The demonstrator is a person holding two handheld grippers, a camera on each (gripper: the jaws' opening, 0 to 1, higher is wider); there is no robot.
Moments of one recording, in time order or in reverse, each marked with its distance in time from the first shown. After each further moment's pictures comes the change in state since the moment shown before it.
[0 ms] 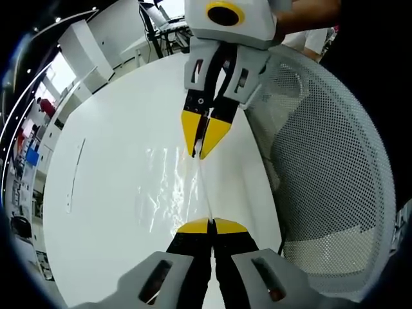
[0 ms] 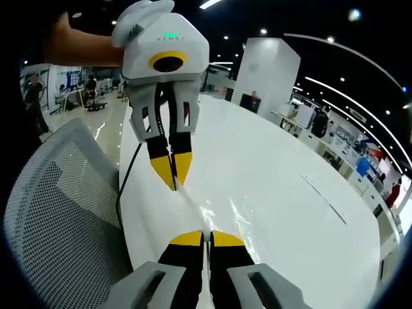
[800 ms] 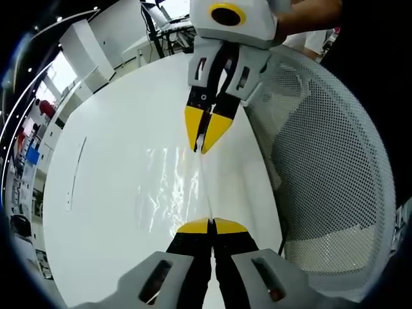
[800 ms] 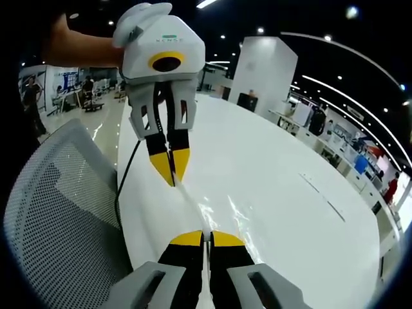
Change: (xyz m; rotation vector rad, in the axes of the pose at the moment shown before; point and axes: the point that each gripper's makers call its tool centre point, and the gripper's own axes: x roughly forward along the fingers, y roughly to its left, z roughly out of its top) left arm -0.002 0.004 -0.005 -0.006 -0.005 0.002; right arm 0.000 -0.002 -0.002 0.013 0.005 -0.015
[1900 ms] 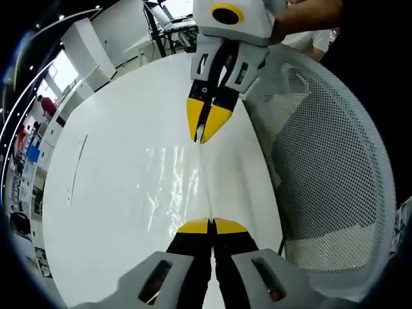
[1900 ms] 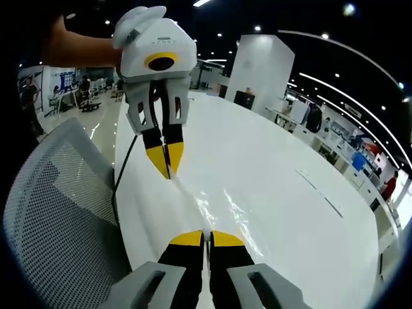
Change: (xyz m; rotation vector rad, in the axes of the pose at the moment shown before) left arm -0.003 0.001 -0.006 -0.012 0.000 0.004; right arm -0.004 -0.004 -0.005 0.011 0.014 -0.017
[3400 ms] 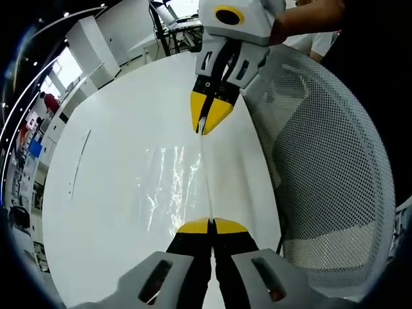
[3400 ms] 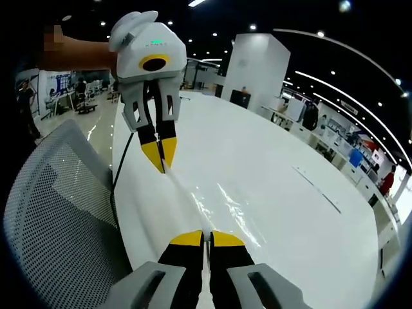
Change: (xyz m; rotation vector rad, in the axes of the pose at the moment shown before) left arm -0.006 -0.002 -0.008 -0.025 -0.005 0.016; right arm -0.003 -0.001 -0.002 0.025 0.002 -0.021
